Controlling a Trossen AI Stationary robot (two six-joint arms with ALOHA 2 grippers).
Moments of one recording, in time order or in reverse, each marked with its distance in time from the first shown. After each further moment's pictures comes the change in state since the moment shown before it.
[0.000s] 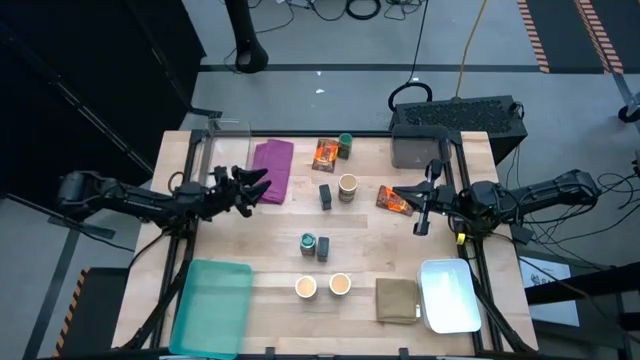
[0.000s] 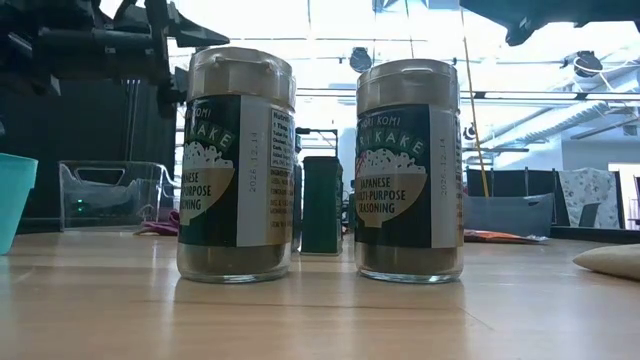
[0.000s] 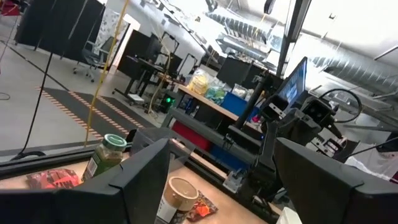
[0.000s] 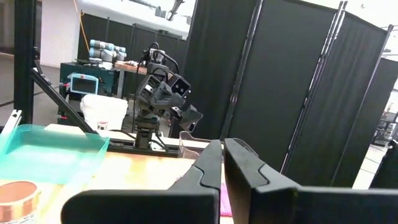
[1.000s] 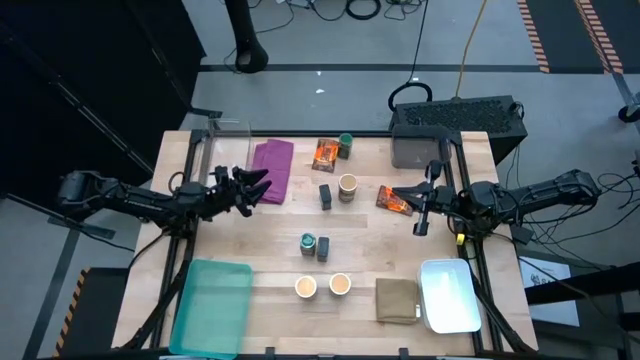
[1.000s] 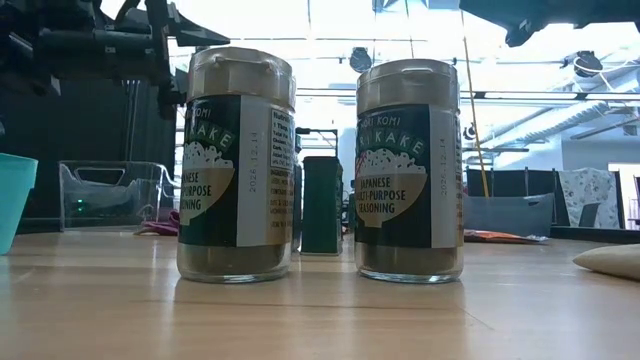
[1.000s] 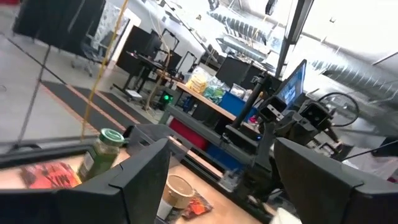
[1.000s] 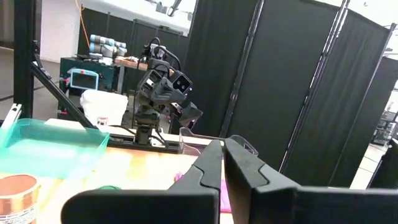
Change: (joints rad) left arm 0.000 0.004 0.001 -0.004 0.007 -0.055; right arm 0.000 0.000 0.000 -0.018 0.000 -0.005
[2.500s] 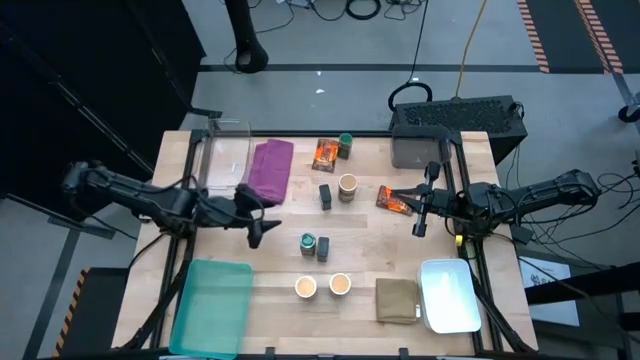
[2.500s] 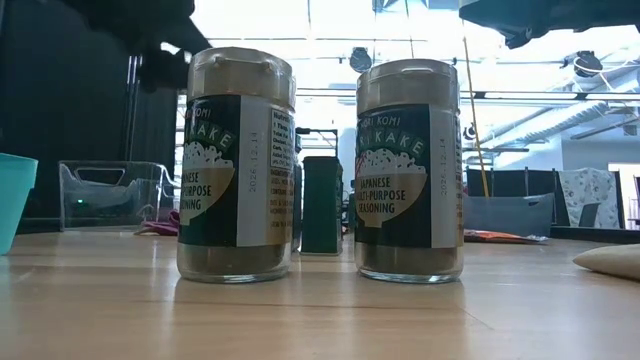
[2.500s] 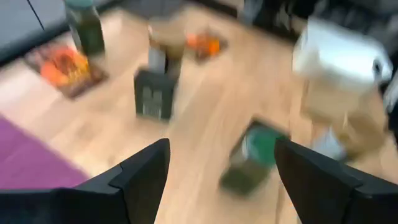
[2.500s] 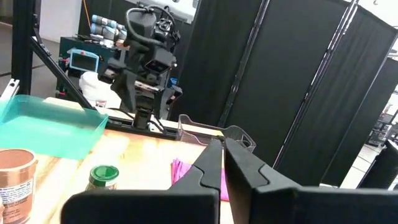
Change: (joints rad) left arm -0.249 0.006 0.510 -1.333 0.014 -0.043; right arm 0.000 0.000 0.000 -0.055 0.000 -0.041
